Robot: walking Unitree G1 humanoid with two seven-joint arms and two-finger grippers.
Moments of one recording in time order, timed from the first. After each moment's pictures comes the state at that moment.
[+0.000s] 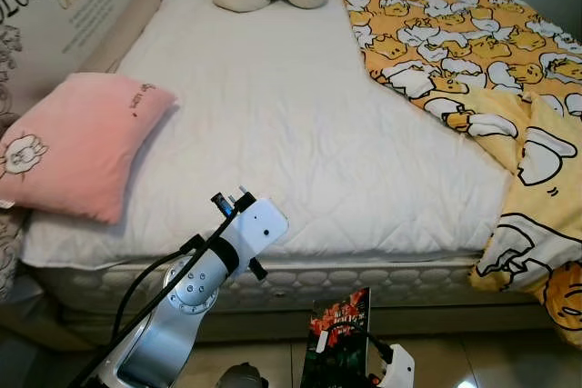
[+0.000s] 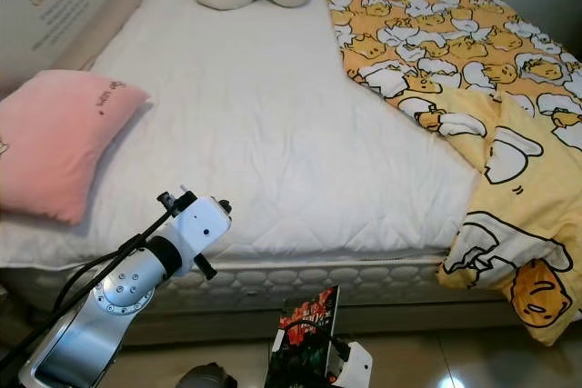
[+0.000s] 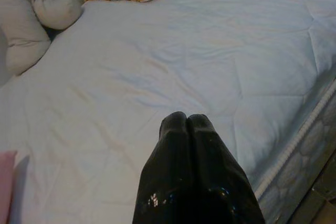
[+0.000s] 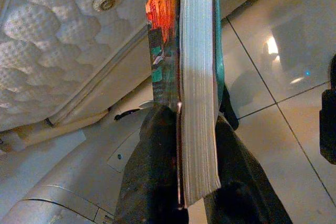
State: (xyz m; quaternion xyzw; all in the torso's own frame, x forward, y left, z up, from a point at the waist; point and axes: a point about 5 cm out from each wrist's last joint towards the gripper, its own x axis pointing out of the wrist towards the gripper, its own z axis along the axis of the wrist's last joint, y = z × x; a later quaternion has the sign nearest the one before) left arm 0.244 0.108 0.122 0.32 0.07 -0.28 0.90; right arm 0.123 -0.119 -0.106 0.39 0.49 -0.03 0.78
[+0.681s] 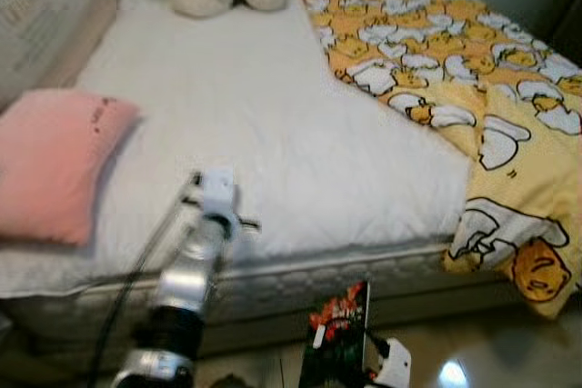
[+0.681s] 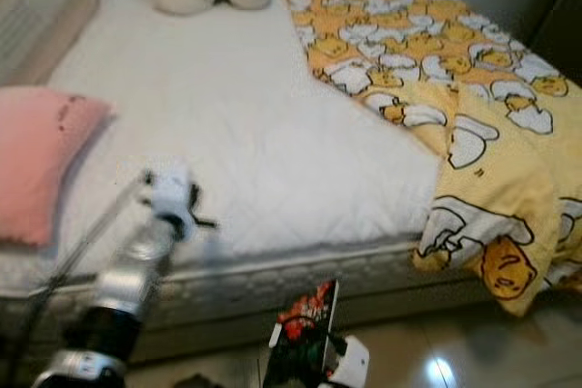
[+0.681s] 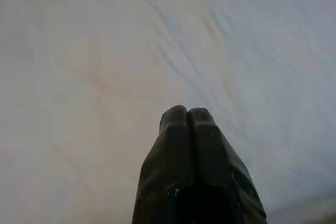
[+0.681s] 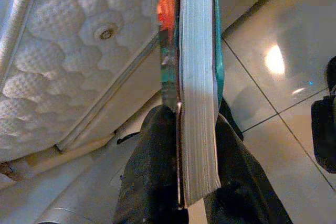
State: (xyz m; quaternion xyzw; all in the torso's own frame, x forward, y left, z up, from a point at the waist) left arm 0.312 0.128 0.057 0.03 0.20 -0.06 0.98; right arm 0.128 -0.115 -0.105 0.39 0.48 -0.02 0.79
